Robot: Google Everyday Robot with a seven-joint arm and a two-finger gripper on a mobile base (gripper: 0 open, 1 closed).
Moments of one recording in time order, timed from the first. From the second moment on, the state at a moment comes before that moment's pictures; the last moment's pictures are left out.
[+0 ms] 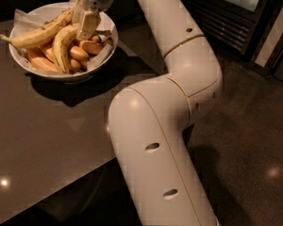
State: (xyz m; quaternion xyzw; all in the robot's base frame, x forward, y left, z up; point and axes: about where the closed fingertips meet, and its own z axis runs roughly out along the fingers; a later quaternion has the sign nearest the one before) arm 0.711 0.158 0.954 -0.79 0.53 0.14 0.27
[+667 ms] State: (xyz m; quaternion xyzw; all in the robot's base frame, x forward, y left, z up) arm 0.713 0.158 0.944 -0.79 0.53 0.14 0.26
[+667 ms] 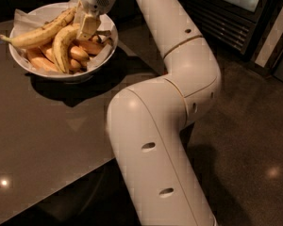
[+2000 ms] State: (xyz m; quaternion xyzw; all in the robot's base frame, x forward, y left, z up) arm 0.721 0.143 0.975 -0.76 0.54 0.13 0.33
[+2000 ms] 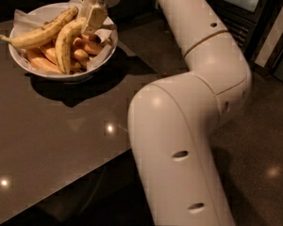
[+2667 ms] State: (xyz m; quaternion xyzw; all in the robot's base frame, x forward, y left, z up) arm 0.714 0.128 0.957 -0.74 0.54 0.15 0.36
